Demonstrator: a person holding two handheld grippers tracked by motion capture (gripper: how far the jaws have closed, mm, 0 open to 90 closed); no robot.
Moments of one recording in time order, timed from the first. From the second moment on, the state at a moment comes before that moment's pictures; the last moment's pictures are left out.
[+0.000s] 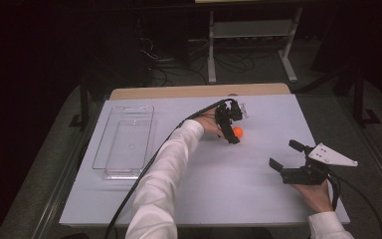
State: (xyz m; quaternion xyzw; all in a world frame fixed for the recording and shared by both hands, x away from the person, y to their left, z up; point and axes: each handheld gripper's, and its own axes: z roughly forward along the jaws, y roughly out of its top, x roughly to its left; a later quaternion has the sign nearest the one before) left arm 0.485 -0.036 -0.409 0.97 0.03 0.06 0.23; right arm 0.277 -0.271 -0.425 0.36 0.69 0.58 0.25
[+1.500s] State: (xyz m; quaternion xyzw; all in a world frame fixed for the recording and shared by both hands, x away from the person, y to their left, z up) left arm 0.492 -0.047 -0.420 0.97 0.04 0.06 0.22; right arm 0.276 -0.272 -0.426 0.35 0.69 0.58 0.24
